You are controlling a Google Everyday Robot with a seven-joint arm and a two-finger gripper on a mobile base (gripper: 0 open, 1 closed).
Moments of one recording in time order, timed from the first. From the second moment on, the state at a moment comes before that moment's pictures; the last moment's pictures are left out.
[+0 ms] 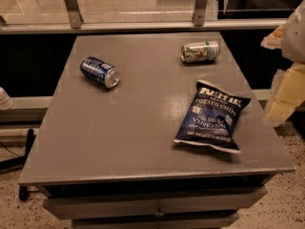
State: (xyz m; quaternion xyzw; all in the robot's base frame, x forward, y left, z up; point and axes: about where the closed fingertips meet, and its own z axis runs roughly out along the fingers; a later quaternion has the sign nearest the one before) arm 0.438 -0.217 0.976 -0.60 0.78 -0.03 0.16
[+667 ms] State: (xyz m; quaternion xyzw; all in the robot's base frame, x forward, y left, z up) arm 0.463 -0.180 0.966 -0.61 0.77 -0.01 0.19
